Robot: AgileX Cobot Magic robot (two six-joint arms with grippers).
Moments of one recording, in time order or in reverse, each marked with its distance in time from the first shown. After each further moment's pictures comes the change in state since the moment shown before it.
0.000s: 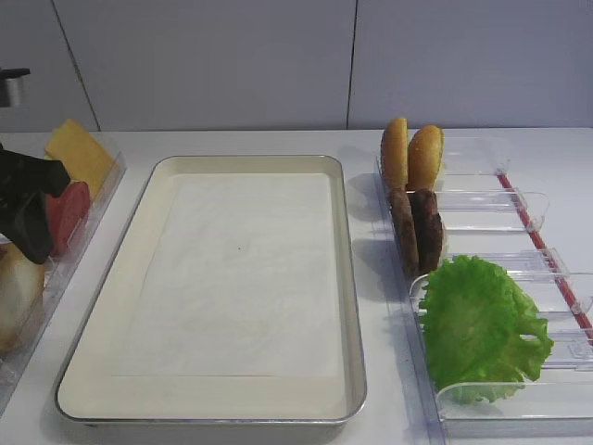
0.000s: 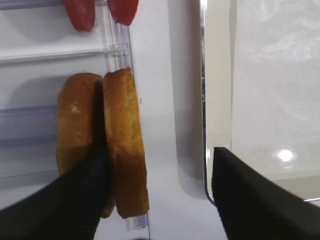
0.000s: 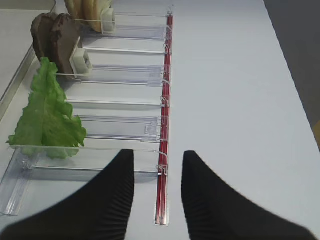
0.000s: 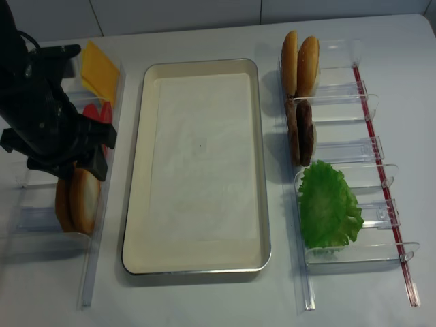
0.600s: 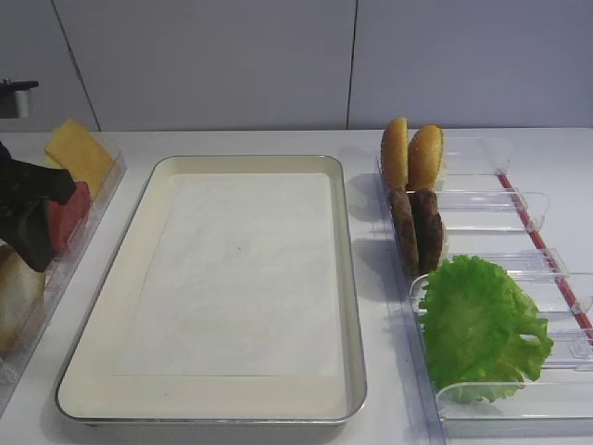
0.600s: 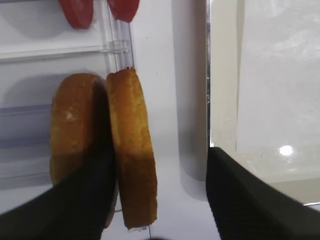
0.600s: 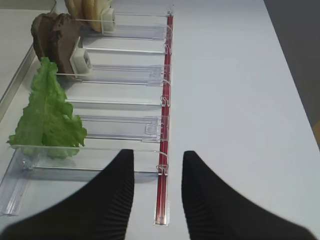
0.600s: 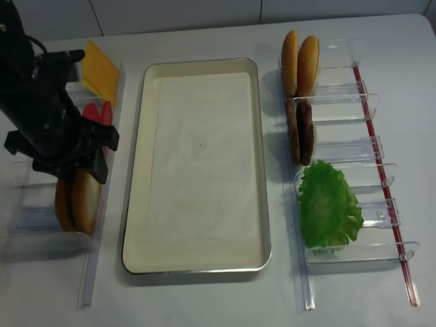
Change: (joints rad) left arm 0.000 0.037 0.000 0.000 0.000 0.000; right arm 0.000 0.000 0.000 0.000 0.000 0.000
